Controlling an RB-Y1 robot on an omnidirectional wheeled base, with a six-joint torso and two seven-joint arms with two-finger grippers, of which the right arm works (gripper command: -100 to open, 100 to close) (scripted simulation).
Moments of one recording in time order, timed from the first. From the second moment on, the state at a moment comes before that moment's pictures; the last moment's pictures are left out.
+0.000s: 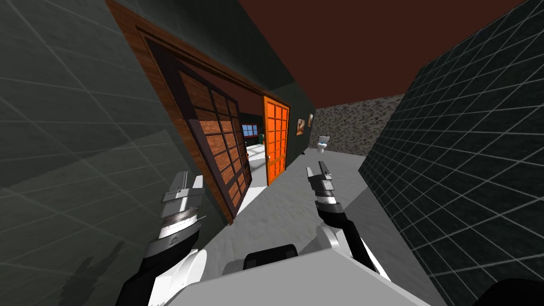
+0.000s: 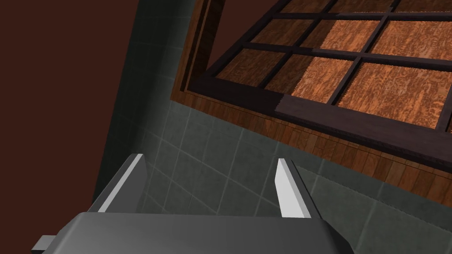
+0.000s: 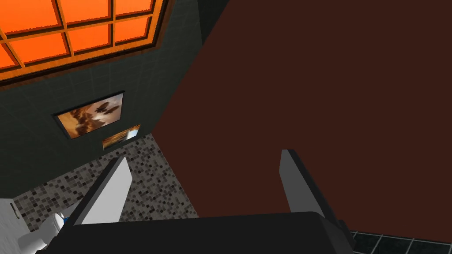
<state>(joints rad) 0.53 -0.04 0.07 -2.32 -0.13 -0.43 0.01</state>
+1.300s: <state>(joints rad) 0.50 -0.09 0.08 -2.06 -0.33 -0.58 -0.19</state>
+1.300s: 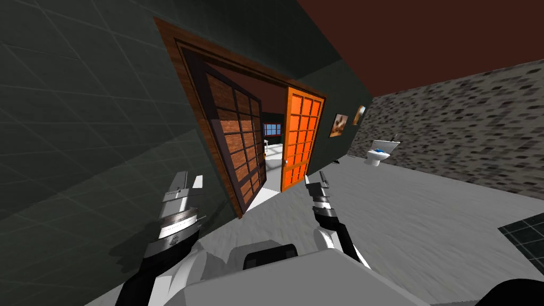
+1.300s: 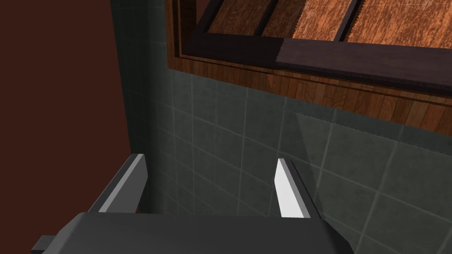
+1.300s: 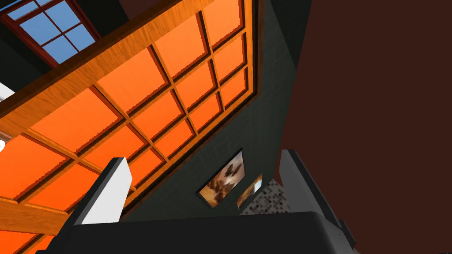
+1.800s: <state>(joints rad) 0.49 -0.10 0.09 -1.96 -0.41 -0.65 -0.26</state>
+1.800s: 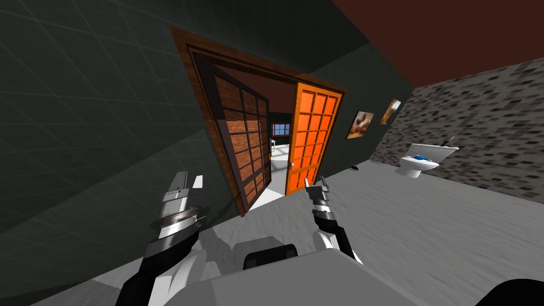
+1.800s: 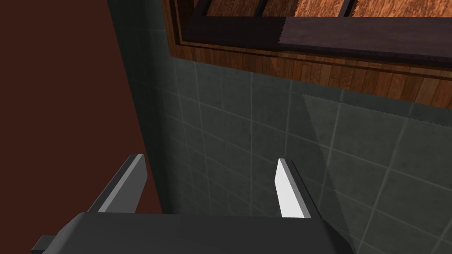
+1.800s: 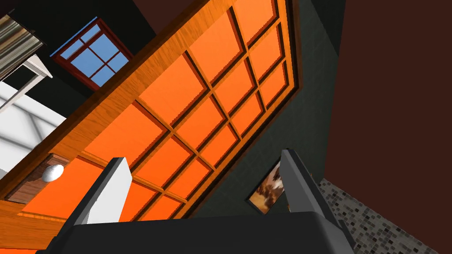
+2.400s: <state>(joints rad) 0.47 -0.11 0.10 -1.83 -0.52 -0.72 -0.36</state>
